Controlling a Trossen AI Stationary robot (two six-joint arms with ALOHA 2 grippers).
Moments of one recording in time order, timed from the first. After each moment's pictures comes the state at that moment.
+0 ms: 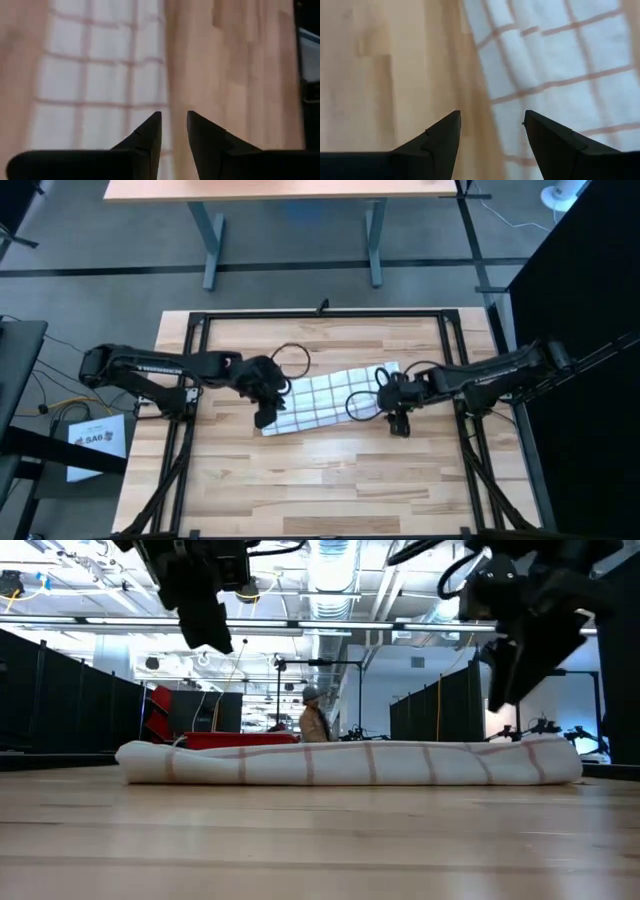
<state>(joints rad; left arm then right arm) 0.00 1.29 0.95 -0.59 0.16 -0.30 0.11 1.26 0.81 -0.69 0.08 0.15</state>
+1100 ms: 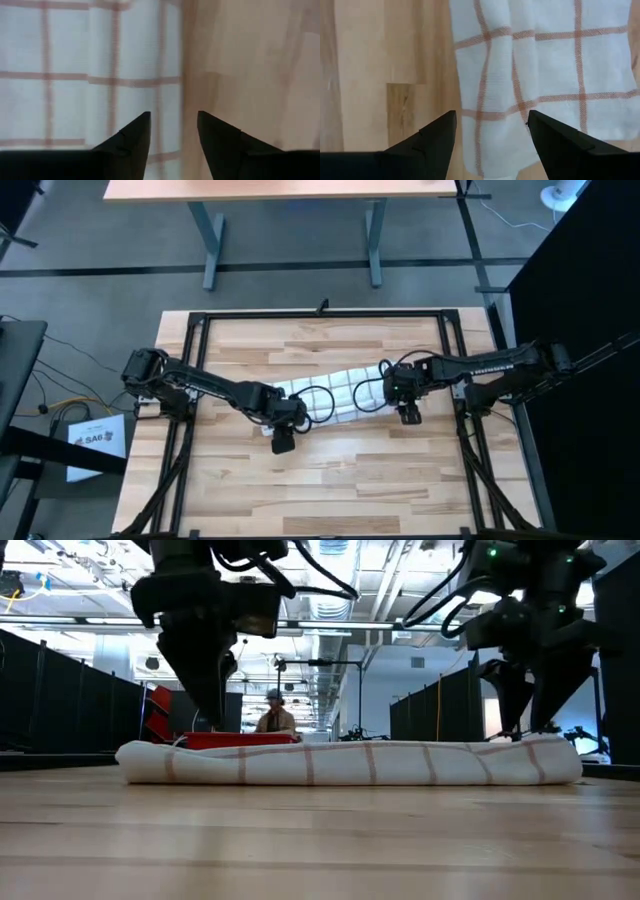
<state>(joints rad) -0.17 1.67 1.12 -0.72 -0.09 -0.36 -0.04 1.26 0.76 -0.81 0.02 -0.10</state>
